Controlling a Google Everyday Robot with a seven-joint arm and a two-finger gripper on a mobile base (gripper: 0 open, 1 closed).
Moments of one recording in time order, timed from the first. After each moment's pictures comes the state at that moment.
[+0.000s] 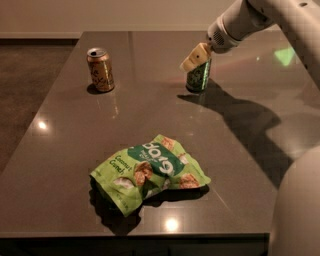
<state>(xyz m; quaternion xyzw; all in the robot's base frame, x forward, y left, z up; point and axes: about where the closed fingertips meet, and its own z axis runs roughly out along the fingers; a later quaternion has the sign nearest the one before) 0.730 -0.125 0.918 -0.40 0.85 0.10 0.32</state>
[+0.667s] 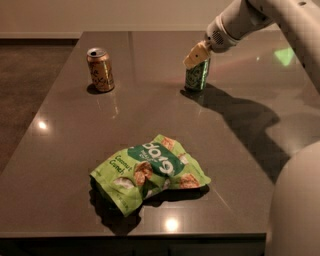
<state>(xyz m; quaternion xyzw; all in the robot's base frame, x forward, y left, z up) 0.729 -0.119 0.920 -0.41 0.85 0.12 0.32</state>
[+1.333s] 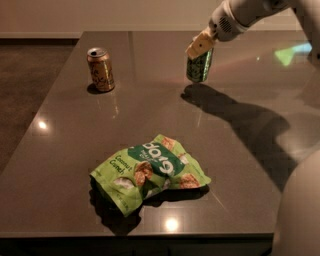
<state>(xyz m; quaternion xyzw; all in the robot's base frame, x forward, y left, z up) 0.711 -0.113 0.959 -0.44 0.82 0.12 0.34</state>
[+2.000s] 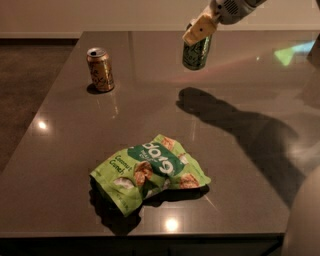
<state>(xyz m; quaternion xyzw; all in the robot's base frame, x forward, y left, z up) 0.684 -0.098 1.011 -0.49 0.78 0.13 0.36</state>
